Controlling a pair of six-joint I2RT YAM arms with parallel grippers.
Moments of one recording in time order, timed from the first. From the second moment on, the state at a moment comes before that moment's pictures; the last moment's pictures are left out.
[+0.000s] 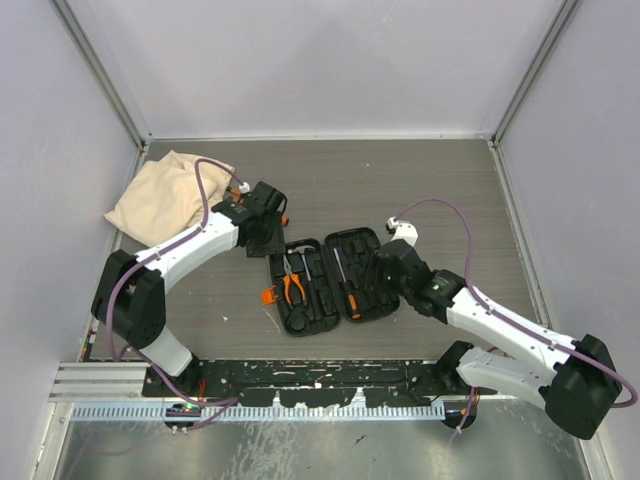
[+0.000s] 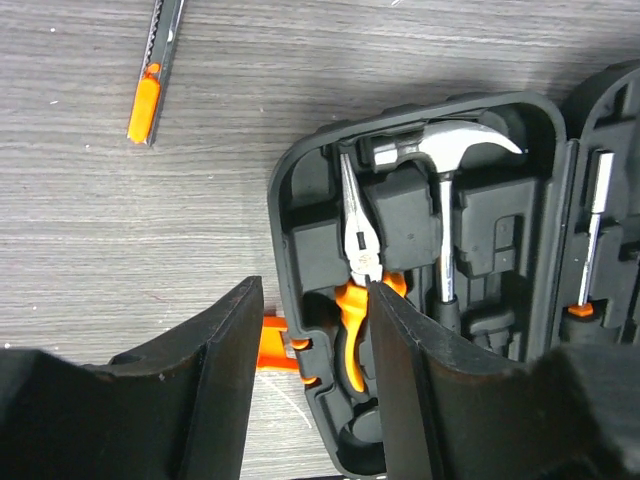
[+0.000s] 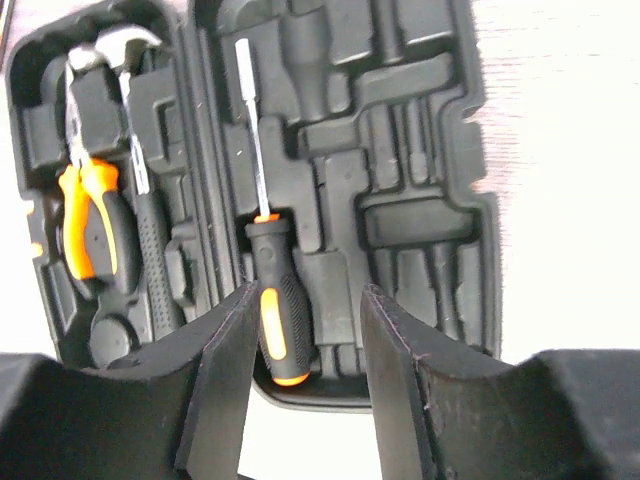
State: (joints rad) left arm -0.58 1.60 1.20 -0.71 -0.13 -0.66; right arm 0.78 0.99 0.63 -0.40 0.27 0.69
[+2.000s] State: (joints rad) left arm -0.34 1.72 1.31 -0.69 -0.21 -0.77; right arm 0.72 1.06 0.52 -0.28 0.11 0.66
